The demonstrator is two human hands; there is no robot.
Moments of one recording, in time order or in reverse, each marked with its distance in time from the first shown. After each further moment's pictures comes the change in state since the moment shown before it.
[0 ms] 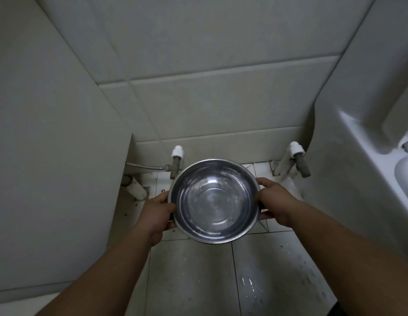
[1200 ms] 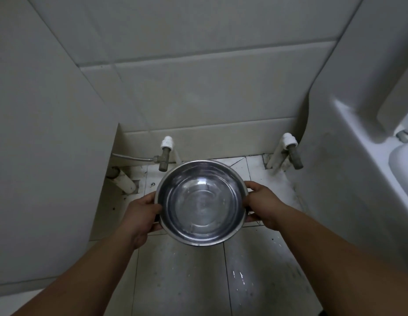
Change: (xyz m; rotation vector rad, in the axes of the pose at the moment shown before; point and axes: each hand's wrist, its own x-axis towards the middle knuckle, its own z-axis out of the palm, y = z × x) left_hand 0.011 -0.028 -0.010 0.014 0.003 -0.030; right_hand 0.010 0.032 0.011 0.026 -0.037 0.007
